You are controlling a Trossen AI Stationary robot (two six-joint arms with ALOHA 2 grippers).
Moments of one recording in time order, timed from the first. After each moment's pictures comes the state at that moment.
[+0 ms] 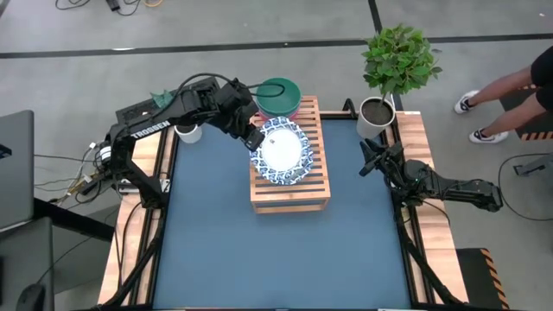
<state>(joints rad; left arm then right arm) 0.38 1.59 1.76 -1.03 0.09 -0.44 -0.13 0.01 0.01 0.06 0.81 0.15</state>
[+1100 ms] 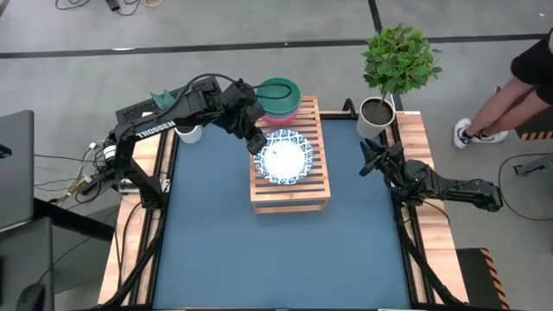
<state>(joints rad) 0.37 1.62 1.76 -0.97 0.13 -0.29 -0.13 0.01 0.01 0.06 0.81 0.15</state>
